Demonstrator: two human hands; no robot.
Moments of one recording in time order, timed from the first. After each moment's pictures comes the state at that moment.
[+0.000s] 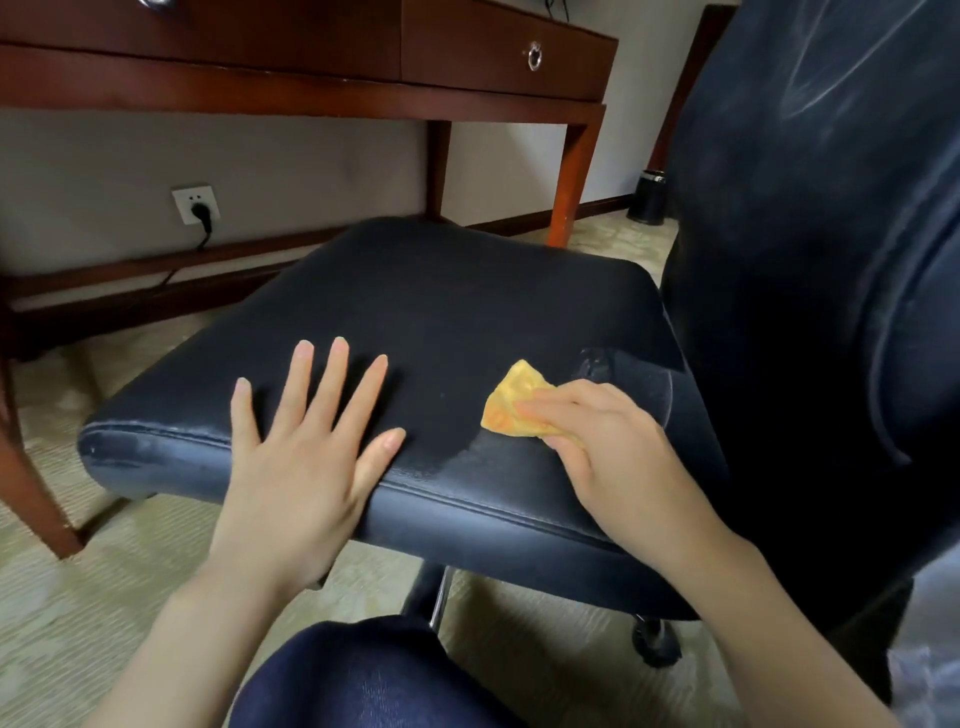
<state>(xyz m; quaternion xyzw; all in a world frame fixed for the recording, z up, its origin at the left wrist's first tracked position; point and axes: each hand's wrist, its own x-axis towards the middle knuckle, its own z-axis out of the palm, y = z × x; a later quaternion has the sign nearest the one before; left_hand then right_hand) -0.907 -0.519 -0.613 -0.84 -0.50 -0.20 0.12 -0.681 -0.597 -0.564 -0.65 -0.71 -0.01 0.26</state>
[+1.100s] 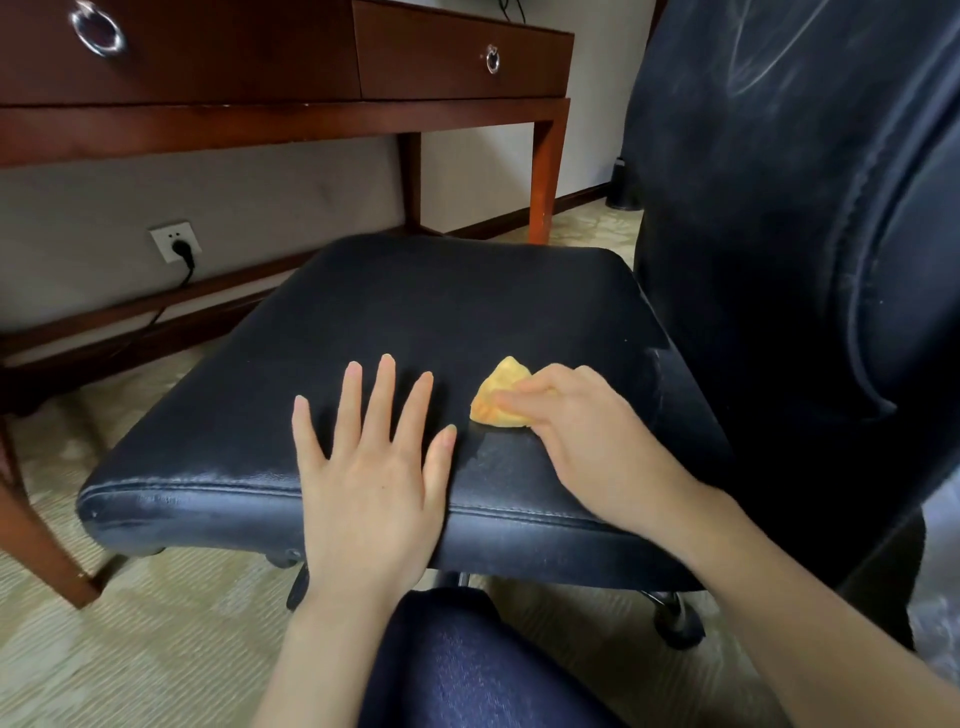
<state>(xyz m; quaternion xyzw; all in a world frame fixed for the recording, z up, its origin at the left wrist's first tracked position) -0.855 -0.537 -0.601 -0.81 -0.51 -0.26 0.09 -0.680 -0.584 -0.562 -0.65 -0.73 -0.04 0.19</state>
